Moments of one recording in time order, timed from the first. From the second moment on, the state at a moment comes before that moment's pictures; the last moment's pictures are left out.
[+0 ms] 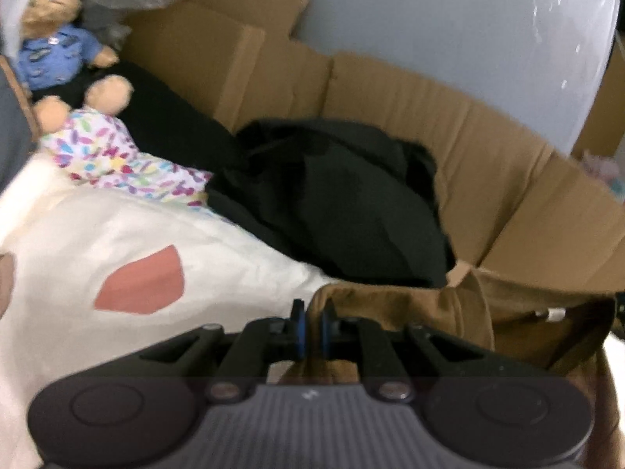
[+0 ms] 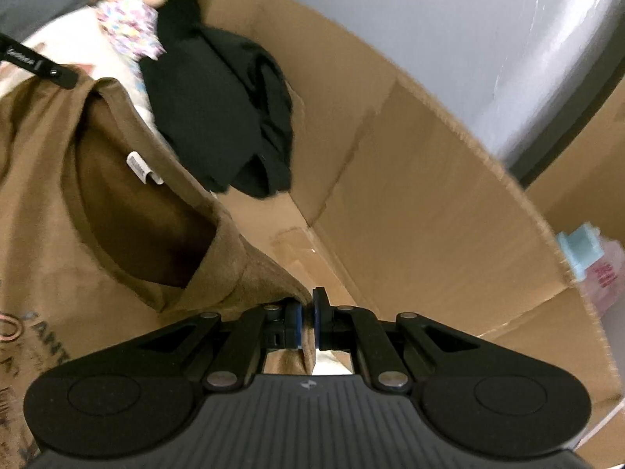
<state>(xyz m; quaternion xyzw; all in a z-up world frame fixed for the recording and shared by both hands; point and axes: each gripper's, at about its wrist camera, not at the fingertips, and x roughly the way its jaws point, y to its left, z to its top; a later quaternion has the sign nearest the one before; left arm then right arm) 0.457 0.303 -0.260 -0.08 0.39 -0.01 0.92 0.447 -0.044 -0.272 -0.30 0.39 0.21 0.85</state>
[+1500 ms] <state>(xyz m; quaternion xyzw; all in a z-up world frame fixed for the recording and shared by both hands) 0.369 0.252 -0.252 -0.07 0.44 -0.05 0.89 0.325 -0.090 -0.212 -0.22 0.41 0.21 0.86</state>
